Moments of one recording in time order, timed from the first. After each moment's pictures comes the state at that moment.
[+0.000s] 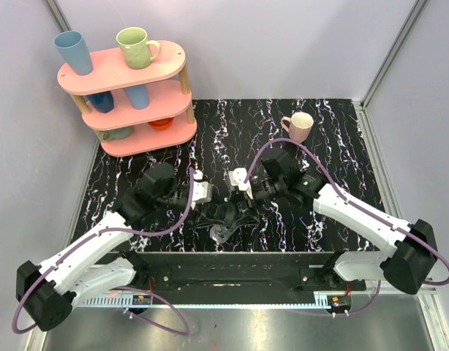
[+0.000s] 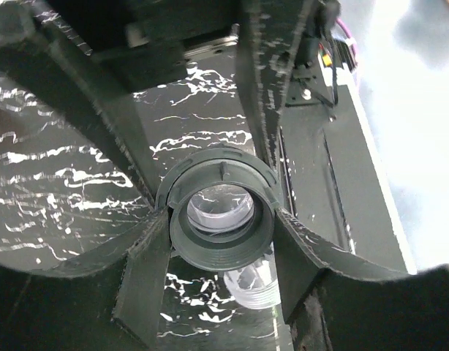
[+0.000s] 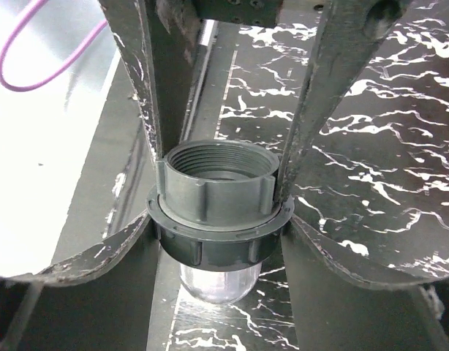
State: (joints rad) left arm -0.69 0.91 0.72 -0.17 0.88 0.27; right arm 0.80 1.26 1.04 -0.44 -0.85 -0.54
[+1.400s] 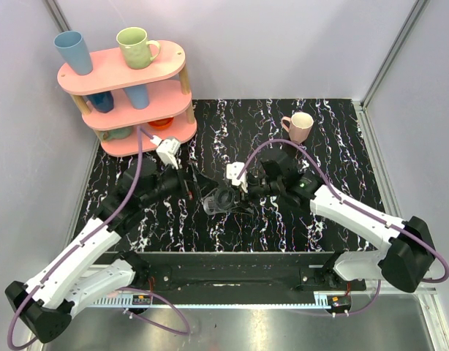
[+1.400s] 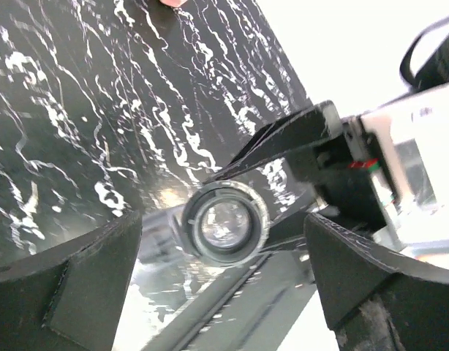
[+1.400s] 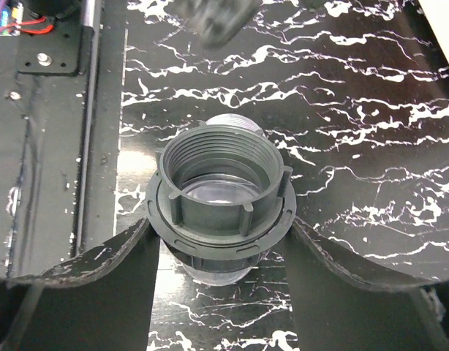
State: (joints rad) left arm -0.63 0.82 0.85 -0.33 0.27 -0.48; right arm 0.79 1.29 1.01 -0.30 -0.63 -0.50
